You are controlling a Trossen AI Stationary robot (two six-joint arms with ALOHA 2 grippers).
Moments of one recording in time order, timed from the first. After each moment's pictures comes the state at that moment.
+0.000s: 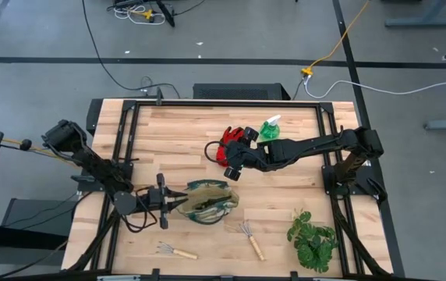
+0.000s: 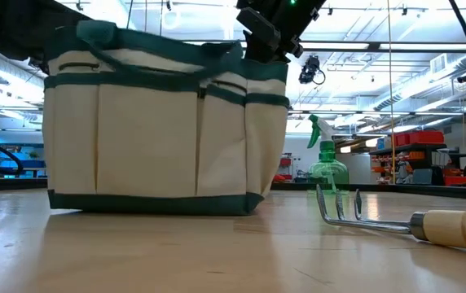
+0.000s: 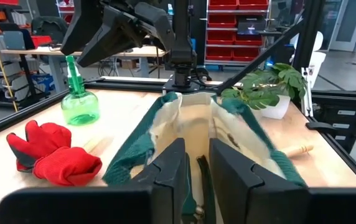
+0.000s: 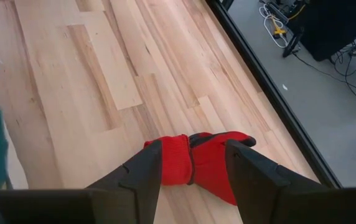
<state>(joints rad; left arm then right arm) -0.79 1.37 0.28 1.03 -0.99 -0.12 0.09 1.73 1.43 -0.58 0.57 0.20</state>
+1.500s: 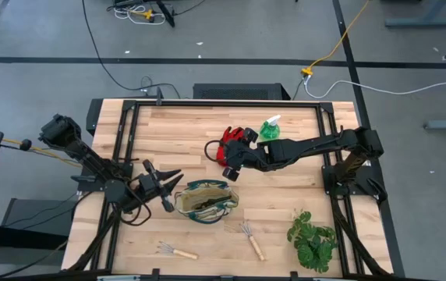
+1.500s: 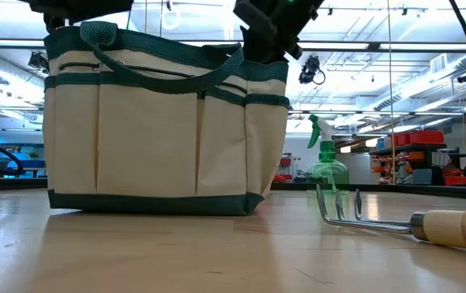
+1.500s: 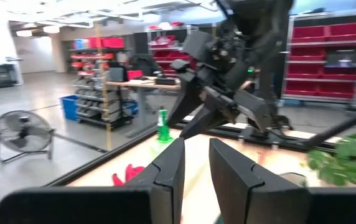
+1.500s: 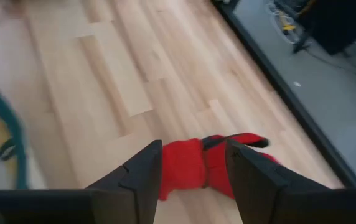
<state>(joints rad) -0.75 1.25 0.38 1.15 -1.31 0.23 0.09 1.73 1.43 -0.56 0.55 0.25</state>
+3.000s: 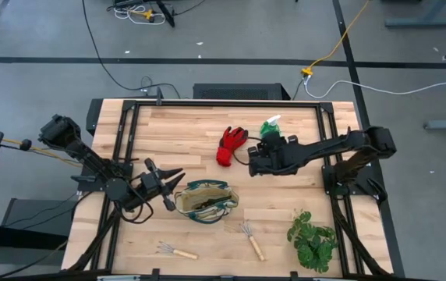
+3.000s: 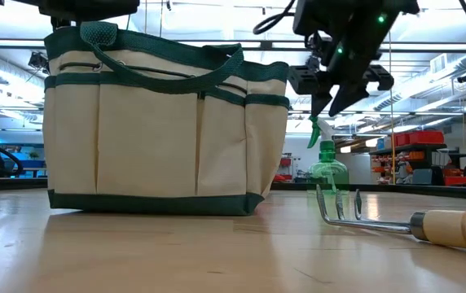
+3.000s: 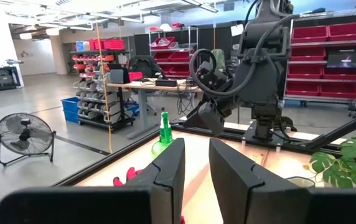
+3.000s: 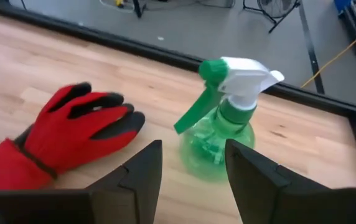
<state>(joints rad) -0.72 1.25 0.38 1.15 -1.26 0.23 0.08 1.60 1.10 -0.90 0.97 1.24</state>
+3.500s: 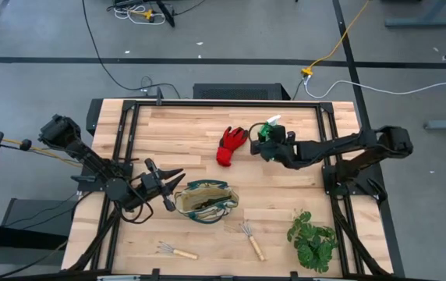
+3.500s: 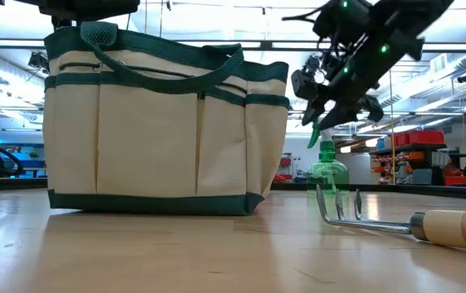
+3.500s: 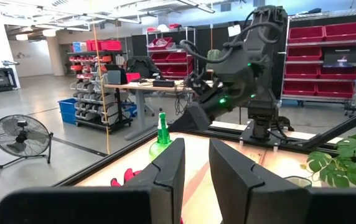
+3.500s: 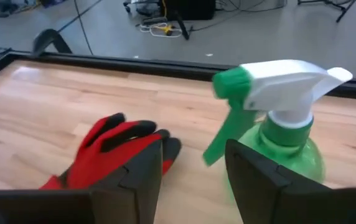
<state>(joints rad) -0.72 1.25 0.38 1.15 -1.26 0.23 -0.05 1.42 0.73 -0.12 0.86 0.89</state>
